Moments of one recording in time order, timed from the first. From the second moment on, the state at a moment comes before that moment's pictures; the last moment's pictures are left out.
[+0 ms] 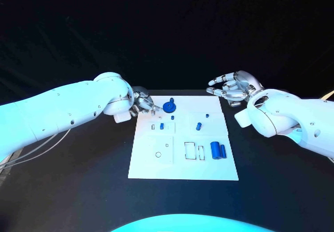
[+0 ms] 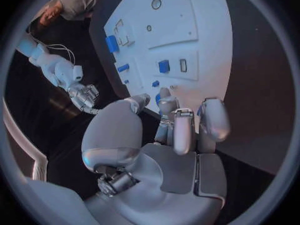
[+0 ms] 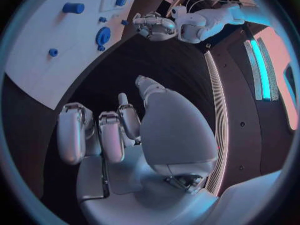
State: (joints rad) left arm 1.34 -0.67 0.00 1.28 -0.95 0.18 -0.50; left_hand 1.01 -0.12 0.42 0.28 0.24 0.84 0.09 0.60 0.84 1.19 0.01 1.12 0.93 1.46 -0.06 1.50 1.30 0.08 1.33 0.06 1.36 1.18; right arm 1.35 -0.84 -0.14 1.52 -0.59 -0.52 0.05; right_hand 1.37 -0.16 0.26 0.25 0.27 0.83 0.18 0.16 0.46 1.34 0.09 1.36 1.30 1.47 0.02 1.52 1.29 0.04 1.46 0.12 1.34 1.30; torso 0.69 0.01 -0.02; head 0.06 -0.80
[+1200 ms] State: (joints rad) left arm 1.36 -0.52 -0.02 0.90 -1.04 0.22 -0.45; left_hand 1.08 -0.12 0.31 0.29 0.23 0.79 0.12 0.50 0.74 1.14 0.04 1.06 0.84 1.45 -0.02 1.48 1.30 0.08 1.30 0.09 1.32 1.13; right arm 1.35 -0.84 -0.14 1.50 -0.59 -0.52 0.06; right_hand 1.37 -0.16 0.26 0.25 0.27 0.82 0.18 0.17 0.46 1.34 0.09 1.36 1.30 1.47 0.02 1.52 1.29 0.04 1.46 0.12 1.34 1.30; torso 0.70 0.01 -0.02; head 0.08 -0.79
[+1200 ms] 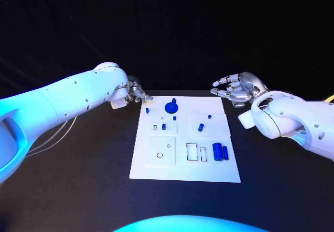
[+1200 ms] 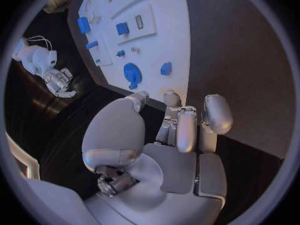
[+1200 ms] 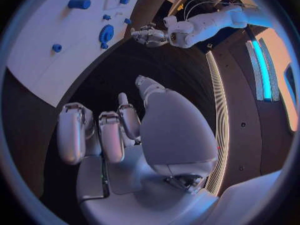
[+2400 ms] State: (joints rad) left arm 1.35 -0.50 -0.03 0.85 -1.04 0.36 -0.45; left_hand 1.08 -0.12 0.30 0.28 0.20 0.79 0.11 0.50 0.73 1.13 0.04 1.05 0.82 1.45 -0.02 1.48 1.30 0.08 1.30 0.09 1.32 1.13; right arm 1.35 -0.84 -0.14 1.50 -0.59 -0.52 0.06; right_hand 1.37 -0.16 0.26 0.25 0.27 0.82 0.18 0.17 0.46 1.34 0.09 1.36 1.30 1.47 0.02 1.52 1.29 0.04 1.46 0.12 1.34 1.30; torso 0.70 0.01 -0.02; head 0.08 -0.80
